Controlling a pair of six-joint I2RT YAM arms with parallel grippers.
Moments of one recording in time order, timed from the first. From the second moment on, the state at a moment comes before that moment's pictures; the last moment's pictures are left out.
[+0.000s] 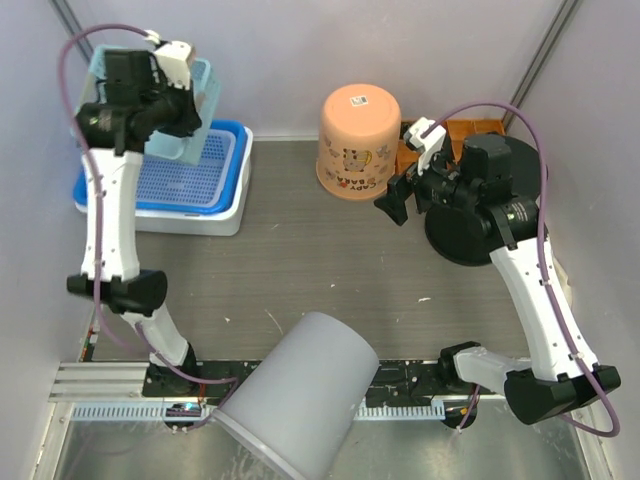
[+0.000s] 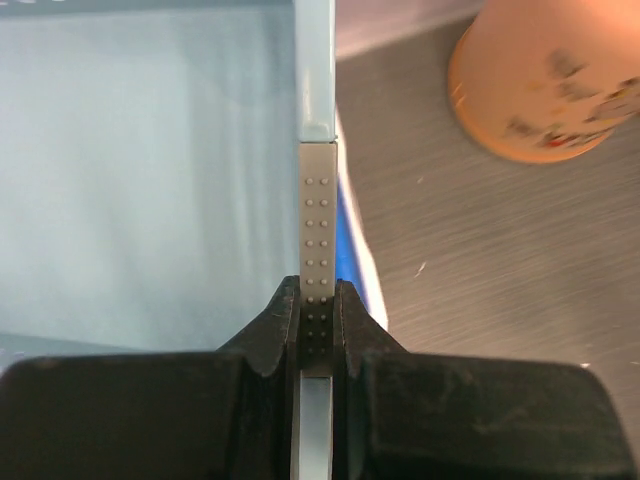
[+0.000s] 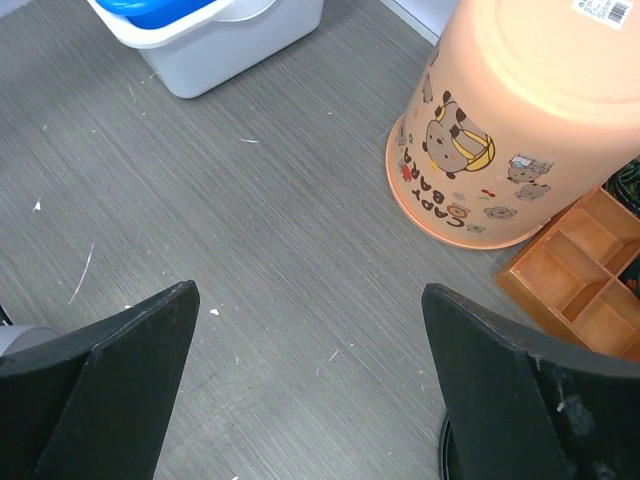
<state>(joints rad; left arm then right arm) -0.11 1.82 2.40 -1.17 0.11 0.15 0.25 1.15 1.45 -0.71 -0.52 -0.27</state>
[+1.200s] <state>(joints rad) -0.19 1.72 1.25 1.08 0.74 -2.04 -0.14 1.16 1.81 -1.25 -0.43 -0.64</state>
